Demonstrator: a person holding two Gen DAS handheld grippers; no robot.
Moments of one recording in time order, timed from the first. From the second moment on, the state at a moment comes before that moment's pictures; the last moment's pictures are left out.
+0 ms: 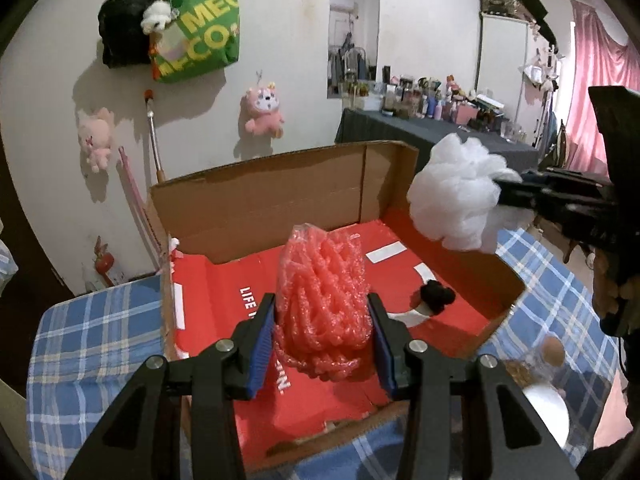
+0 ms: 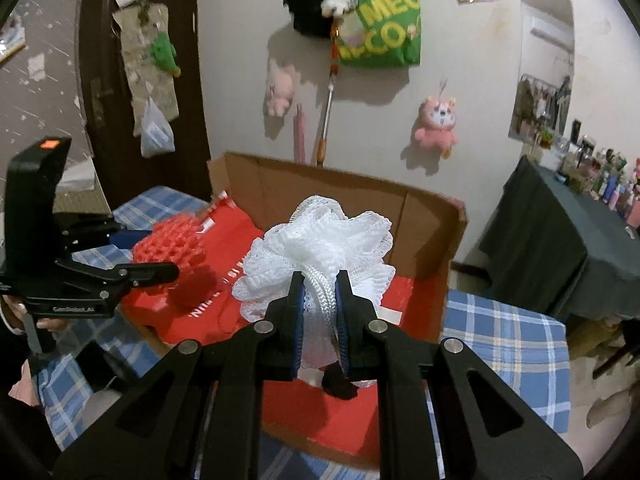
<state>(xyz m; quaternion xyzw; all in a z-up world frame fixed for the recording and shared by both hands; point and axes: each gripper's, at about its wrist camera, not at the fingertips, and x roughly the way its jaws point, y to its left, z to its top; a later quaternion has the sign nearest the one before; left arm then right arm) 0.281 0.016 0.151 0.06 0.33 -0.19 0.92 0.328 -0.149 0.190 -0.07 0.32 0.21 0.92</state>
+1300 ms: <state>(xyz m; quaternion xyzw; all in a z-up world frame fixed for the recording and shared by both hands) 0.444 -0.014 0.071 0.09 0.47 -0.13 0.87 0.478 -0.116 0.101 -0.07 0.50 0.13 0.85</state>
